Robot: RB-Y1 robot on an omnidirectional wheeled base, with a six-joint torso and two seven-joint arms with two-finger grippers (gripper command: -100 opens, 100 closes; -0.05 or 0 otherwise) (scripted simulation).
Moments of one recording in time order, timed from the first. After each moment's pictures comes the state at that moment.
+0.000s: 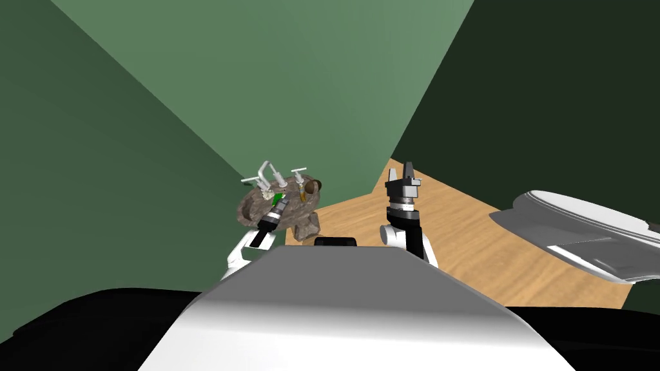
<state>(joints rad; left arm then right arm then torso) 0.42 0.50 0.03 -1.82 -0.21 -0.37 -0.18 0.47 0.01 0.03 -2.33 0.12 -0.39 -0.17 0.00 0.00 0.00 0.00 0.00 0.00</state>
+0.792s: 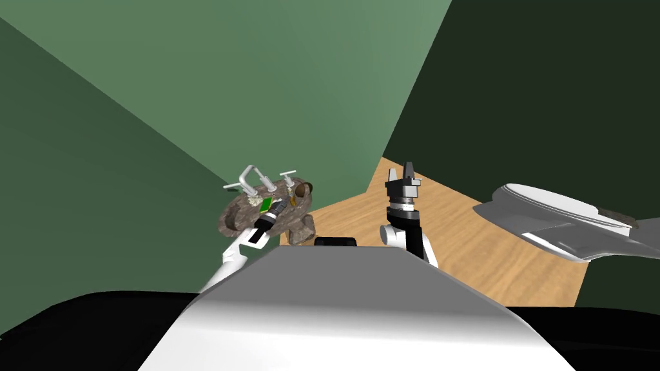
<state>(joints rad) 0.36 0.60 0.03 -1.63 -0.34 -0.32 -0.27 0.47 0.01 0.03 -2.33 0.12 -0.39 -0.17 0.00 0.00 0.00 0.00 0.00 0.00</state>
